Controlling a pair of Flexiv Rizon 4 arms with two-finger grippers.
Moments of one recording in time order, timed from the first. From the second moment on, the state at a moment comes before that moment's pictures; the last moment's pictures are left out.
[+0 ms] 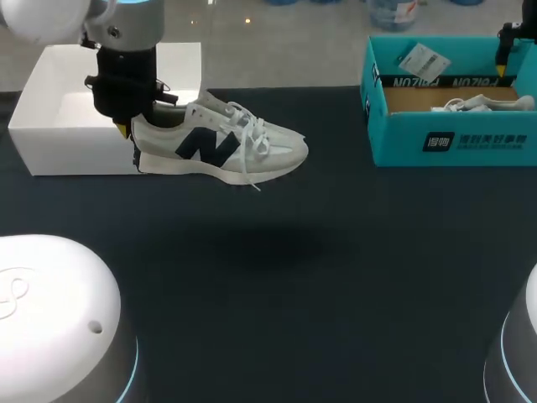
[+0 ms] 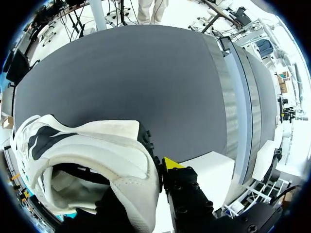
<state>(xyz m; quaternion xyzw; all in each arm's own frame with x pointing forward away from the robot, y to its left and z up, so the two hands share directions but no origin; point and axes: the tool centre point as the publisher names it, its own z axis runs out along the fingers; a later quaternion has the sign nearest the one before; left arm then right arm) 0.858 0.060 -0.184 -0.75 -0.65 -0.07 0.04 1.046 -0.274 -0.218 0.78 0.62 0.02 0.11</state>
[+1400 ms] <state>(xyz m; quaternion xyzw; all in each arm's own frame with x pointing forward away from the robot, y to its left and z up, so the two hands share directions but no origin) 0.779 -0.006 -0.187 -0.71 -0.70 -0.07 0.00 1.046 -0.274 -0.218 0.78 0.62 0.02 0.11</state>
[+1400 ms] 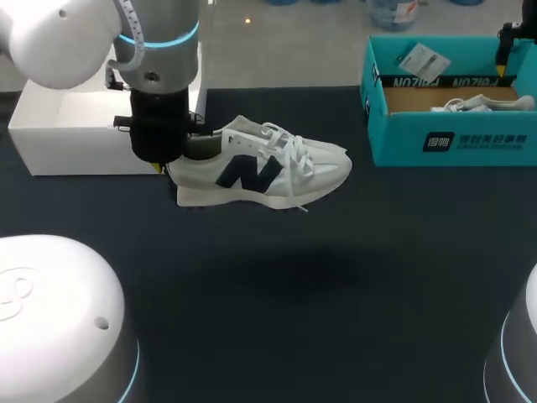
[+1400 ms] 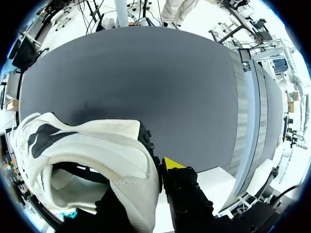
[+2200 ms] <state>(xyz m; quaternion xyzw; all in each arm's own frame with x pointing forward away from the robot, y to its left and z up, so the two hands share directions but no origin) 0.744 -0.039 -0.238 -0.73 -0.68 -0.08 0.02 1.046 -0.274 -0.218 0.78 0.62 0.02 0.11</state>
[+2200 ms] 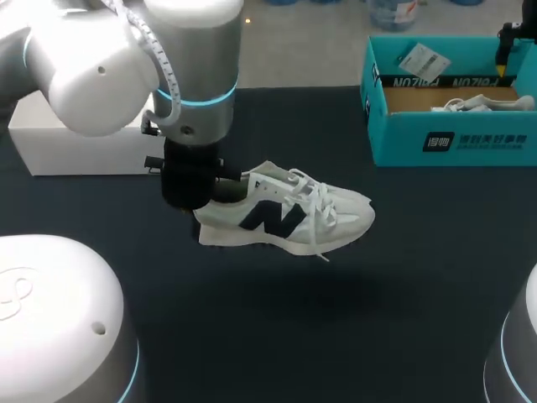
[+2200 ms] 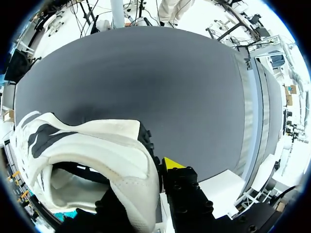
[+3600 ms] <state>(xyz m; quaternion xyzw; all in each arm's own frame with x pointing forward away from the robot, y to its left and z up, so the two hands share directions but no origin) 0.711 -0.061 -0.377 -0.71 -0.69 -0.10 -0.01 1.046 -0.274 -0.218 0.78 0.62 0.02 0.11</state>
